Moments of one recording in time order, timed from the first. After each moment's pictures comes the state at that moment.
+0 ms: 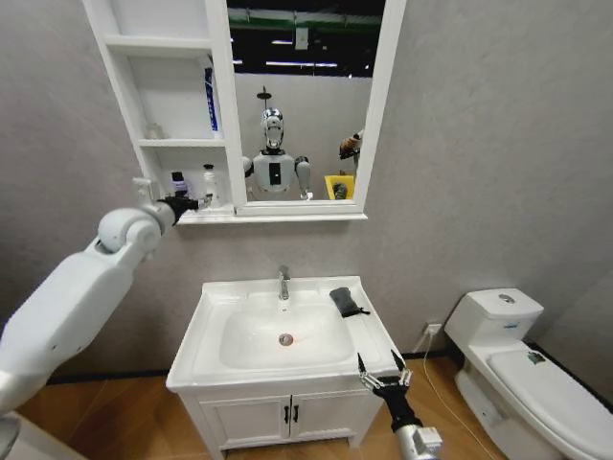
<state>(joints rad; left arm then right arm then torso) 0.26 -0.66 -0.10 -1.78 -0.91 0.44 -0.24 -1.53 1.35 0.51 1.93 0.15 0.24 0.06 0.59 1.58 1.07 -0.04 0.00</state>
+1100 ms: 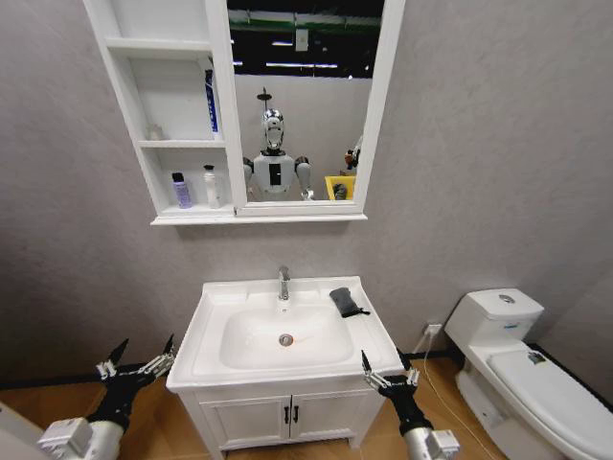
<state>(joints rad) 1.65 -1.33 -0.90 -2.36 -0.38 0.23 -0.04 -1.56 1.32 0.52 2.05 0.22 0.15 0.07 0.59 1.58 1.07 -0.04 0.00</state>
